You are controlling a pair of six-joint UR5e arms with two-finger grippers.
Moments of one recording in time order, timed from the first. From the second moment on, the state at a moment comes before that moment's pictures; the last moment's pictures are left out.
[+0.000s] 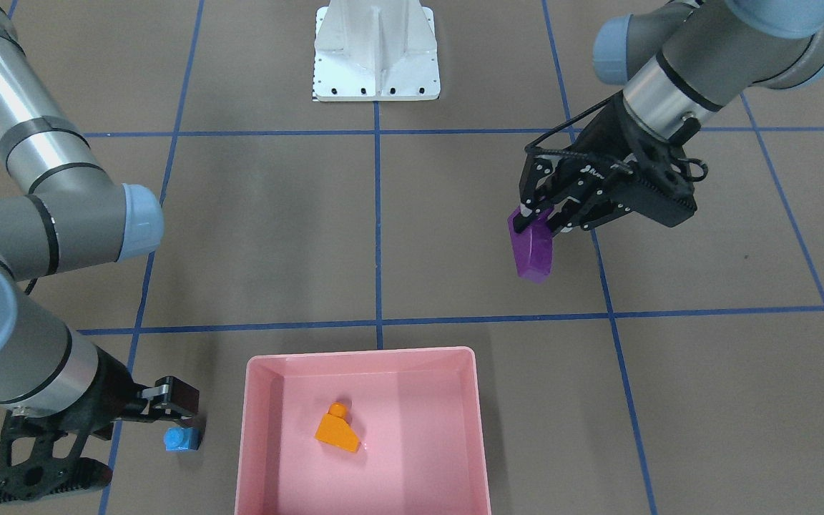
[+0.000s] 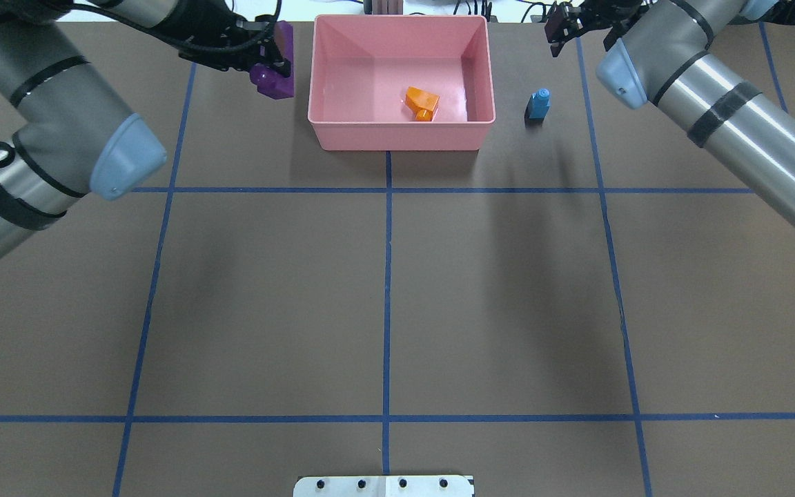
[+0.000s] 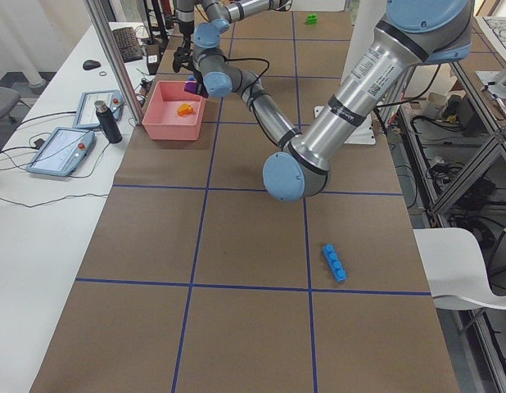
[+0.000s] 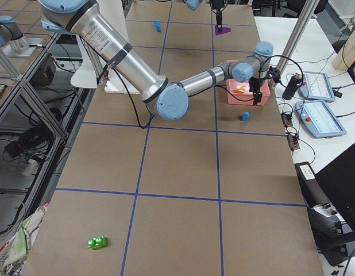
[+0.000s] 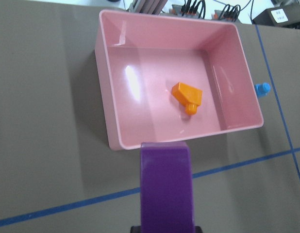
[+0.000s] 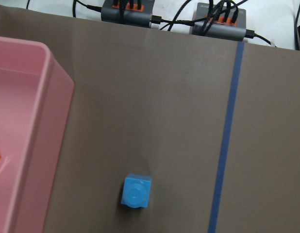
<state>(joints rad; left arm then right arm) -0.94 -2.32 -1.61 -1.95 -2.15 -1.06 1.10 -0.77 1.11 -1.34 2.17 0.55</state>
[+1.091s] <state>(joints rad) -0.81 -2.62 -1.14 -2.09 -1.70 -1.12 1.01 -0.71 0.89 -1.10 2.08 0.56</state>
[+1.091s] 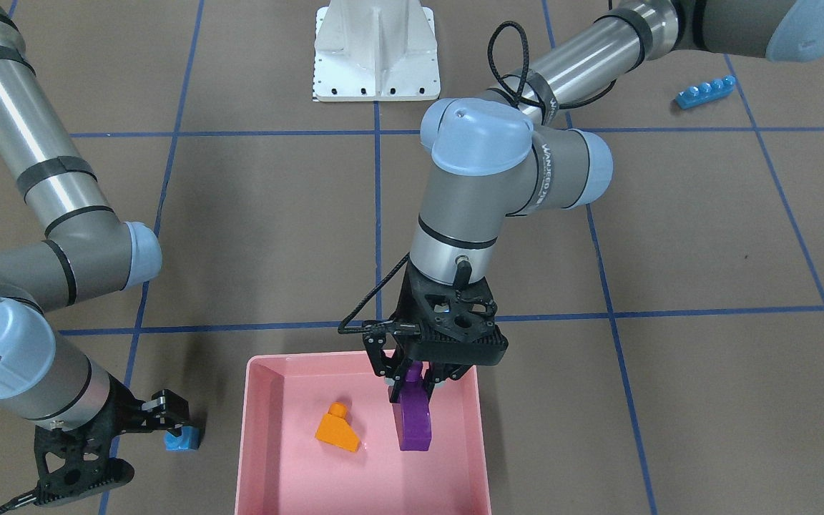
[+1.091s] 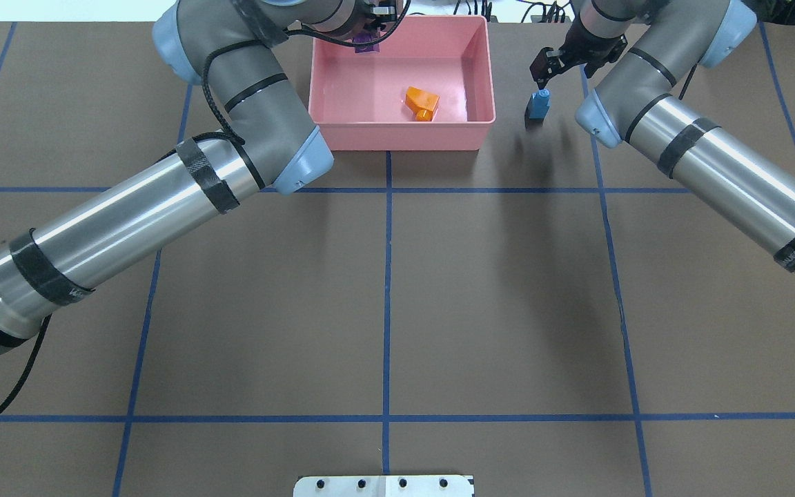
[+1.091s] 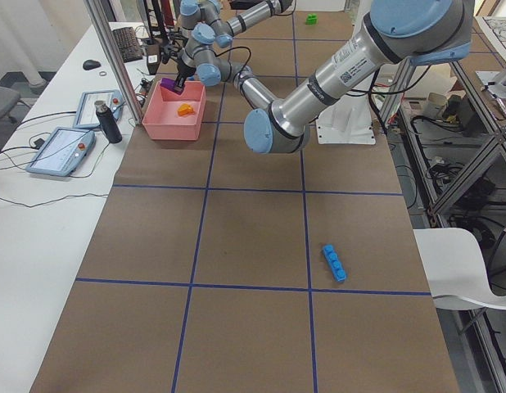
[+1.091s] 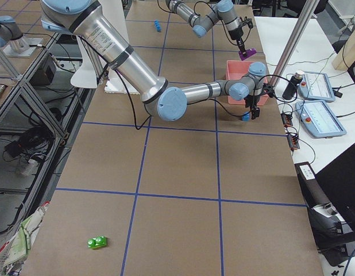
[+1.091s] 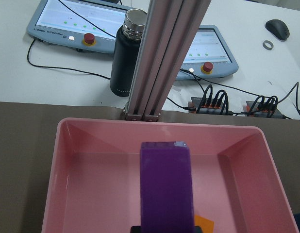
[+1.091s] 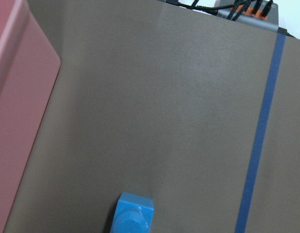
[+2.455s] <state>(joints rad) -0.80 -2.65 -1.05 -2.09 -1.65 -1.22 0.95 -0.66 0.76 -1.04 2.02 0.63</state>
